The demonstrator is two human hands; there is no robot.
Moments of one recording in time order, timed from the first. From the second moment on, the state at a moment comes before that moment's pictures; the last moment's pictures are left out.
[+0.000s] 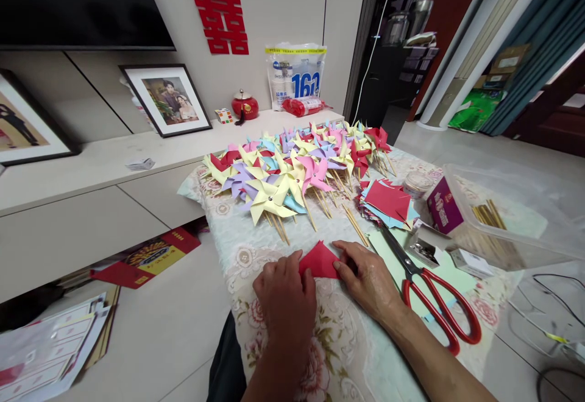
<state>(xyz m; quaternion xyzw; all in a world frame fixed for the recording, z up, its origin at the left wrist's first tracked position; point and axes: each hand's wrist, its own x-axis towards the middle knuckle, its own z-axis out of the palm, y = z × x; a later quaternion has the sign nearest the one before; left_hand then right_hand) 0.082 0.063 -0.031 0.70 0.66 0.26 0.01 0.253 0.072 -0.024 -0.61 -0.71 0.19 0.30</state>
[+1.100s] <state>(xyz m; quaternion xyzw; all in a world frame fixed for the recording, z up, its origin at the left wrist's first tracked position) 0.095 0.050 -0.048 0.82 0.44 0.35 -0.11 0.255 0.072 -0.025 -0.61 -0.71 0.19 0.31</state>
